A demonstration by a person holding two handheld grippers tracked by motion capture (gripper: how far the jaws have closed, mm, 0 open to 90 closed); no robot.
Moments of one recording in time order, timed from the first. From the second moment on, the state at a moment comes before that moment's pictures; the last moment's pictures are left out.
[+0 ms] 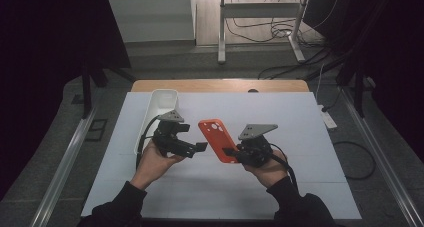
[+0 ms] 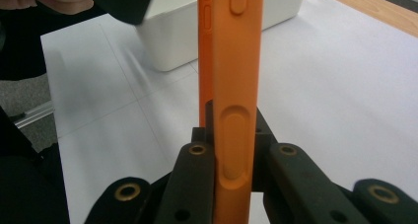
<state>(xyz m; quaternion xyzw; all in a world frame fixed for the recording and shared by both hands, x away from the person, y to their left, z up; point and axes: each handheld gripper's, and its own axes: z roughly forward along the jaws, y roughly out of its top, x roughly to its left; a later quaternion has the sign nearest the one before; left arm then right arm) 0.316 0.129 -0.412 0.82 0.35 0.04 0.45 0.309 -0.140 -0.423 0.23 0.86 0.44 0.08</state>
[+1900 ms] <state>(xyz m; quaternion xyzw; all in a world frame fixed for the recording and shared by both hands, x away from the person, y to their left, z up) 0.325 0.132 -0.418 0.79 0.42 -0.08 0.44 0.306 -0.128 -0.432 0.23 0.88 0.41 0.10</state>
